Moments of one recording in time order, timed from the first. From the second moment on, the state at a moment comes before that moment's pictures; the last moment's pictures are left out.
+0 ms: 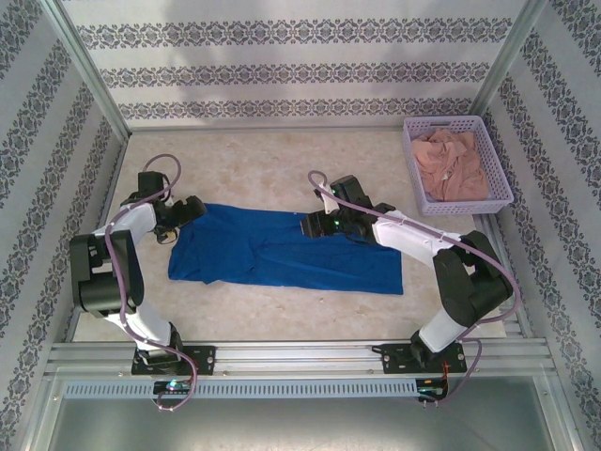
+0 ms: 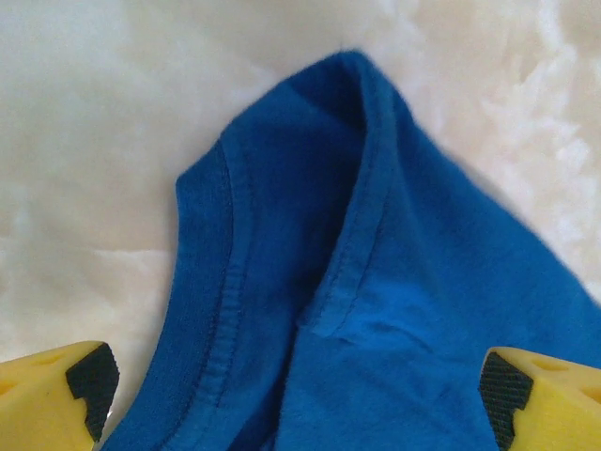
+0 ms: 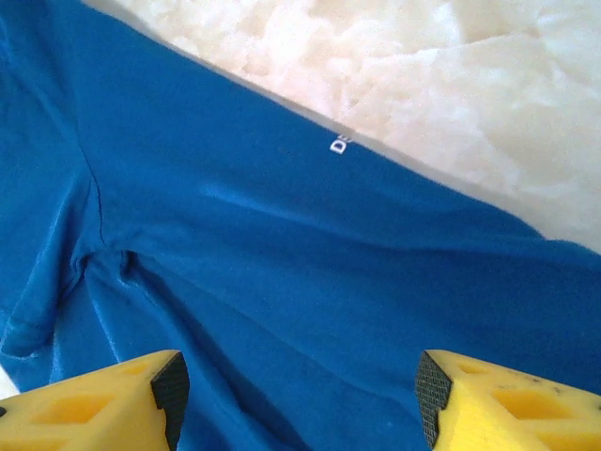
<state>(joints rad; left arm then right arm) 0.20 1.66 0.99 -0.46 0.23 -0.40 0.53 1.62 0.99 -0.23 -0.28 0.26</state>
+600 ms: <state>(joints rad) 0.19 1.73 1.00 -0.50 0.27 -0.31 0.51 1.62 0.97 -0.17 -0.36 0.29</state>
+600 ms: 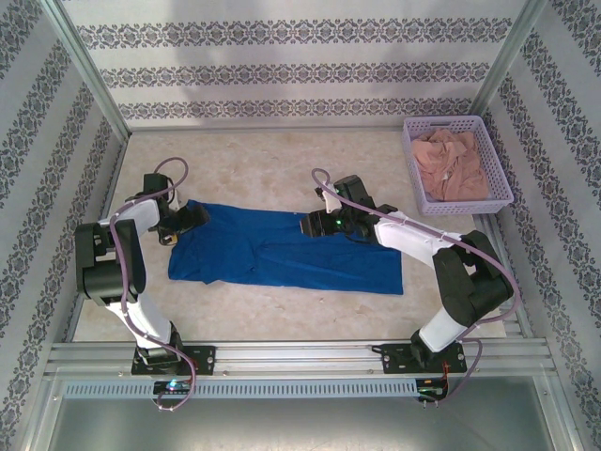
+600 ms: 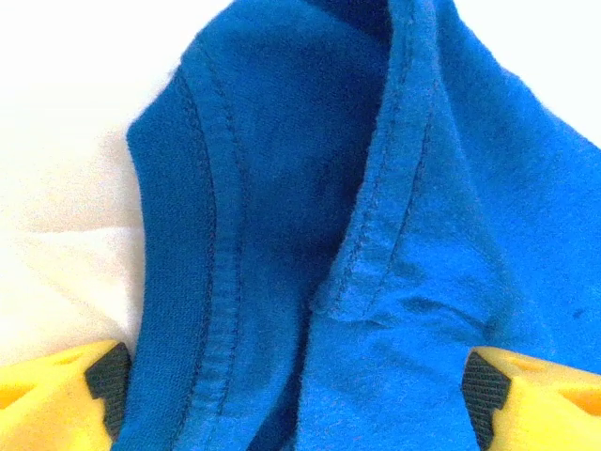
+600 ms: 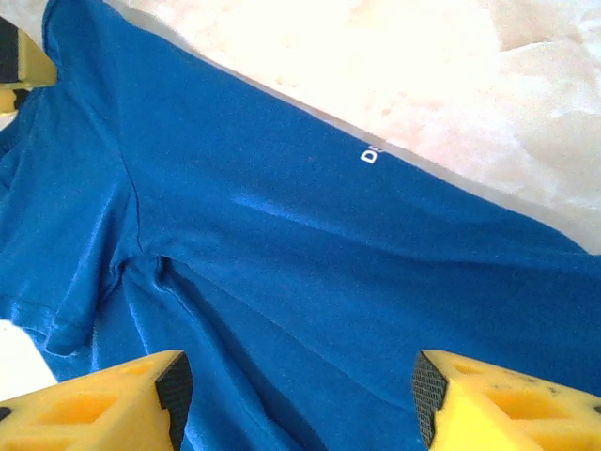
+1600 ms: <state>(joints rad) 0.12 1.70 0.88 -0.41 0.51 -0.32 0.51 1.62 0.96 -0.14 -0.38 0.32</state>
